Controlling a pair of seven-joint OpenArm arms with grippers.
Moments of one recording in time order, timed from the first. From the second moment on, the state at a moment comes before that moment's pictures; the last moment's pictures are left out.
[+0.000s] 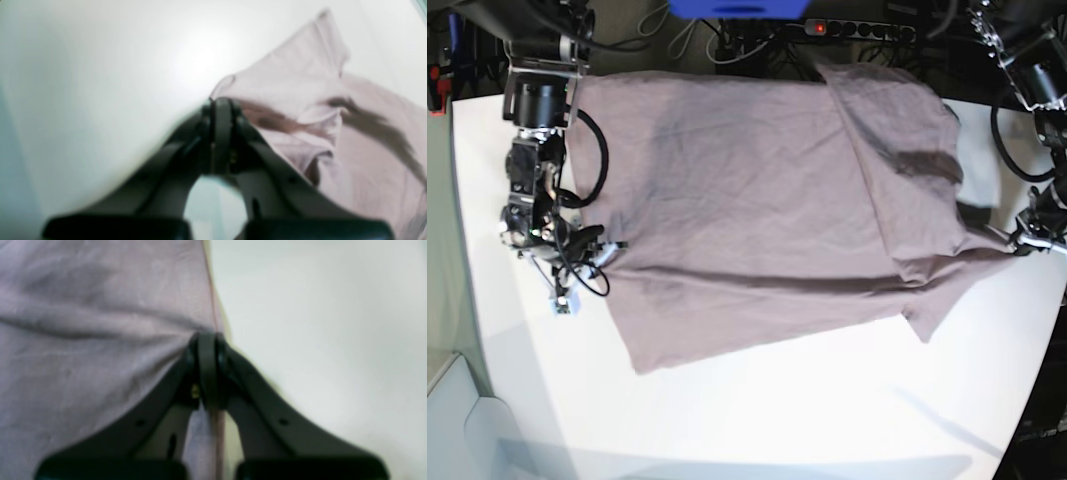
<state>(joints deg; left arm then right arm) -7.1 -25.0 -35.7 64.8 -38.2 -20.3 47.6 12.4 7.5 12.2 67.2 2.6 18.2 -42.8</state>
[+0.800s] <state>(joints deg) -12.9 -23.2 -36.8 64.5 -38.1 -19.8 47.4 12.3 7.6 12.1 67.2 2.6 18.2 -42.7</state>
